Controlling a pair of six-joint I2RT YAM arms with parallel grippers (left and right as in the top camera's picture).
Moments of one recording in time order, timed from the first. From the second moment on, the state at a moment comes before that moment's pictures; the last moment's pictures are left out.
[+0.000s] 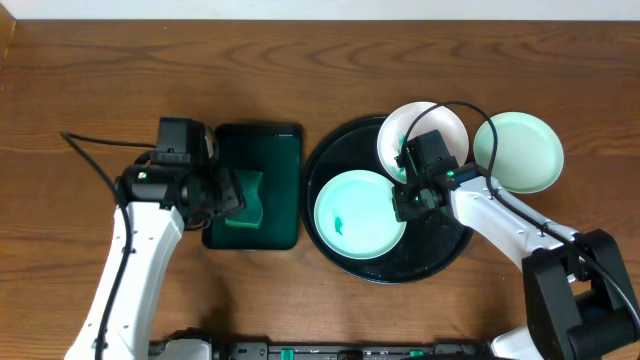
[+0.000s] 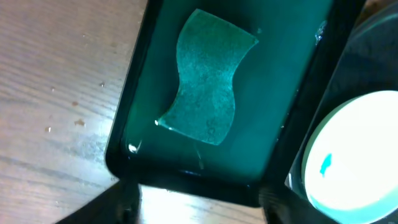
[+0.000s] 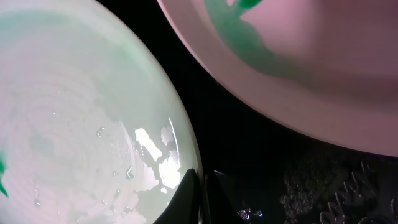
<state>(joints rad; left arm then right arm) -0.06 1.31 1.05 -1.03 0.10 -0.39 0.38 1.69 0.91 -0.54 -0.12 0.23</state>
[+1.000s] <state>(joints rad) -0.12 1.61 1.05 -0.79 0.08 -0.38 0.38 1.69 0.91 -0.54 -0.12 0.23</state>
